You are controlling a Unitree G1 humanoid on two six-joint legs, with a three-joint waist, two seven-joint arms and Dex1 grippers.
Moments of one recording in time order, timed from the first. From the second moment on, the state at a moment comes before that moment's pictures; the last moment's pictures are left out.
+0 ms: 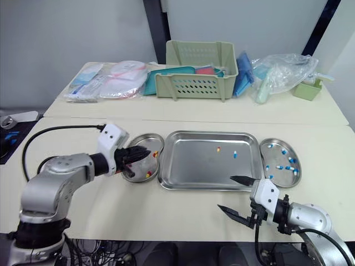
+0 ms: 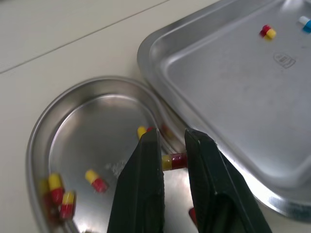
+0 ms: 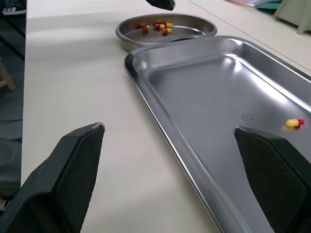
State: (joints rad) left arm -0.28 0.63 0.17 -0.43 -0.28 1.01 -0.72; right arm 0.19 -0.68 0.00 -0.52 0.37 0.16 0.91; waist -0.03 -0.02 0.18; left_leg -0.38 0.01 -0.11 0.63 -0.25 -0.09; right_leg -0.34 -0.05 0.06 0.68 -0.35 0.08
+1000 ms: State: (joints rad) left arm -0.15 0.66 0.29 -0.38 -0.40 0.79 -0.69; right arm 0.13 -0.67 0.03 -0.46 0.34 0.15 0.91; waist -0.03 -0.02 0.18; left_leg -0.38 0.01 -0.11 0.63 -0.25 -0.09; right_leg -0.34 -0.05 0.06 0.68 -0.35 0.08
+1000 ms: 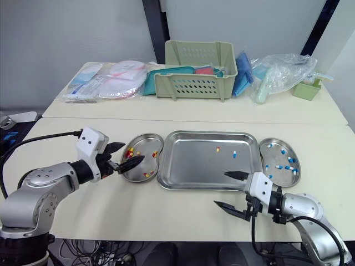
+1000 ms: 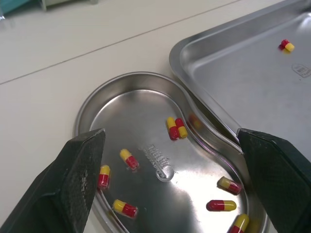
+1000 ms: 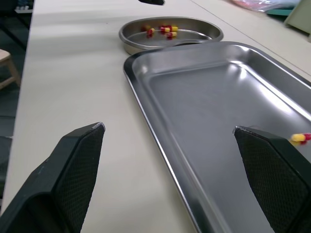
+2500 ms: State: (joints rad) left arm 0.34 0.72 0.67 0.14 -0.36 0.17 -0.80; right arm 0.46 -0.85 -0.66 -0.11 0.37 0.03 1.06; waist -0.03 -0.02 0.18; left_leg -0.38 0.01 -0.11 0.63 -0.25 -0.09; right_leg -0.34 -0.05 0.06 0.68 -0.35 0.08
